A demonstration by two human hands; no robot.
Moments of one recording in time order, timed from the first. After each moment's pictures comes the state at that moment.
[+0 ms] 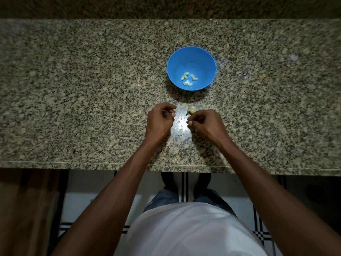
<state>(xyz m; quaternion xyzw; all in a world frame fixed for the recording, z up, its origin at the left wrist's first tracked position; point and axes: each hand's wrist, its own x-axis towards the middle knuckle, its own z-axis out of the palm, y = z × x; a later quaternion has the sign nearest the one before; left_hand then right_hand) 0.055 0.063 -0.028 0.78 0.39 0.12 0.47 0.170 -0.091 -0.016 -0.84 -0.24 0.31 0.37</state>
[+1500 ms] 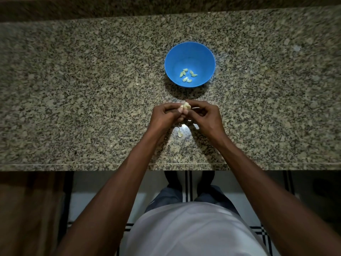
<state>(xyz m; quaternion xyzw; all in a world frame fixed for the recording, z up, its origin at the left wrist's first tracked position) 0.063 0.052 -0.007 0.56 0.40 0.07 0.72 0.162 -0.081 -0.029 -0.73 -0.17 0.29 0.60</state>
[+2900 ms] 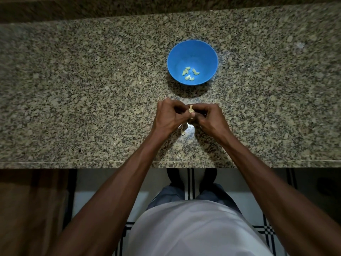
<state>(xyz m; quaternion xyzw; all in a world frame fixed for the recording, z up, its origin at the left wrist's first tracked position) 0.064 0.054 -0.002 0.83 0.27 0.09 0.48 0.164 -0.086 -0.019 -0.77 -0.20 0.33 0.50</state>
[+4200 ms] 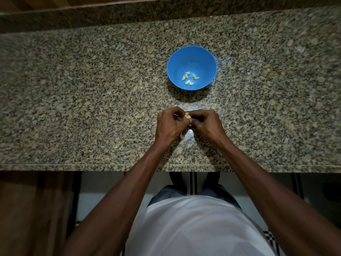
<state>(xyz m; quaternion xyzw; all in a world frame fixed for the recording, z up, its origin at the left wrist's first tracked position) 0.063 0.041 -0.020 0.83 0.34 0.10 0.43 0.165 -0.085 -0.030 -0.78 -0.21 0.32 0.49</state>
